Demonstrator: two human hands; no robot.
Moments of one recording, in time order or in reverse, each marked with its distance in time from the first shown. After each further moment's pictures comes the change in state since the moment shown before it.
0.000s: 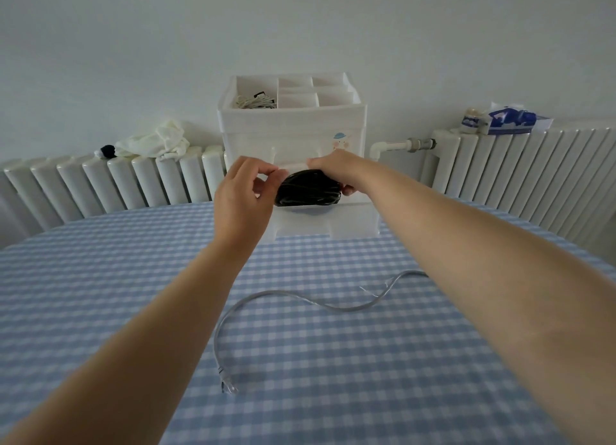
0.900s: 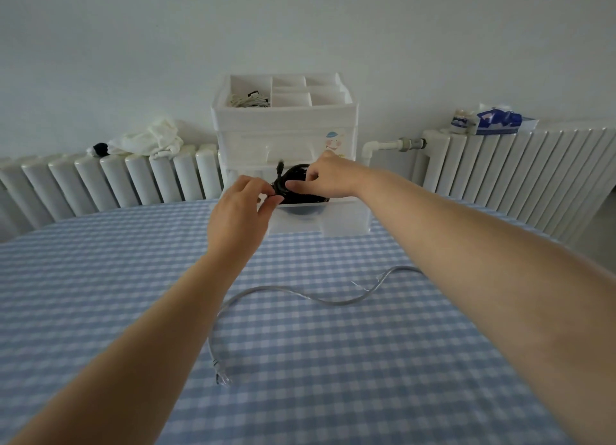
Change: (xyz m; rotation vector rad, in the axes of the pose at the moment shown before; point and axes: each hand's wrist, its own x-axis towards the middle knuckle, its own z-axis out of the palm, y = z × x) left_hand -0.017 -0.014 0.002 0.341 -0.216 -0.066; right_hand -0.013 0.008 0.003 -0.563 0.018 -0.311
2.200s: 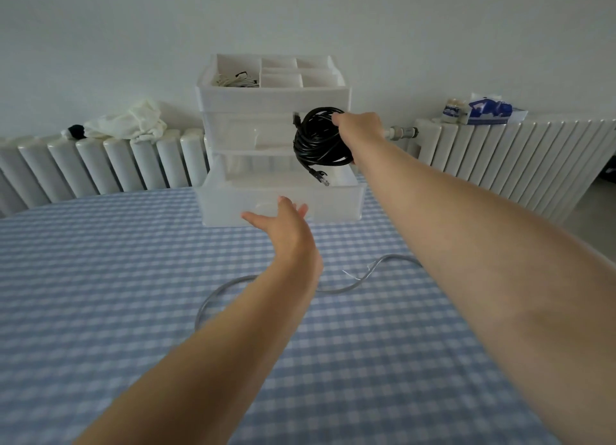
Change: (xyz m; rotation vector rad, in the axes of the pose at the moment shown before) left_hand -0.026 0.099 0.043 -1.252 0.108 -1.207; right_hand -0.003 0.011 -0.030 0.970 0.578 0.605
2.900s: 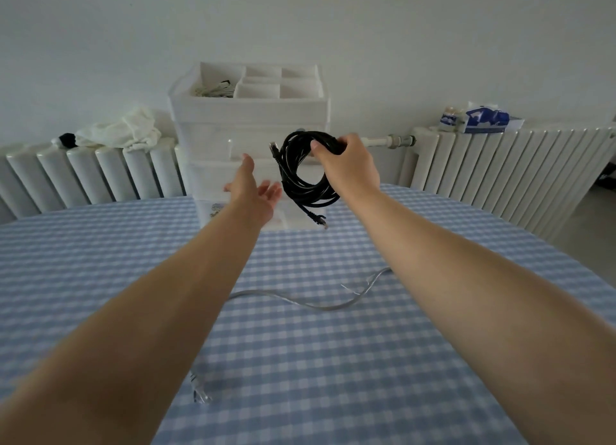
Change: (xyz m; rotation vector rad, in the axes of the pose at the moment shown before) left_hand 0.115 0.063 0.013 -0.228 -0.120 -0.195; right_hand -0.020 0.039 0.008 -0.284 0.032 -0.336
